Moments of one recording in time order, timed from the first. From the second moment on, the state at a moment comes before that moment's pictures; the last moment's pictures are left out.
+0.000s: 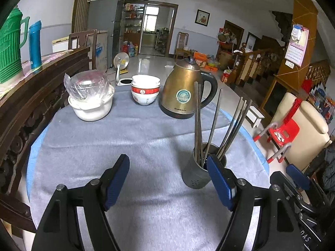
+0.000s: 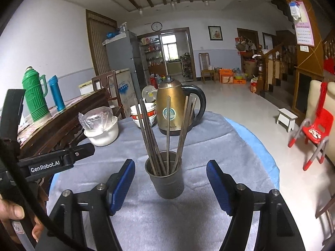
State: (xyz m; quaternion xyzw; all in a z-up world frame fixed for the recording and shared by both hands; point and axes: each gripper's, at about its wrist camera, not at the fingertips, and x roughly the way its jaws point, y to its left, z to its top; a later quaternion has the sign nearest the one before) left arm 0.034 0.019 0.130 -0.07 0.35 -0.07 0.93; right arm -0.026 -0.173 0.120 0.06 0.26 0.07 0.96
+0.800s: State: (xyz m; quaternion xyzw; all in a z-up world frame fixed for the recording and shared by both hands) left arm 0.015 0.003 0.142 0.03 0.31 -0.03 0.95; right arm -0.040 -0.177 0.131 0.05 0.24 0.06 0.97
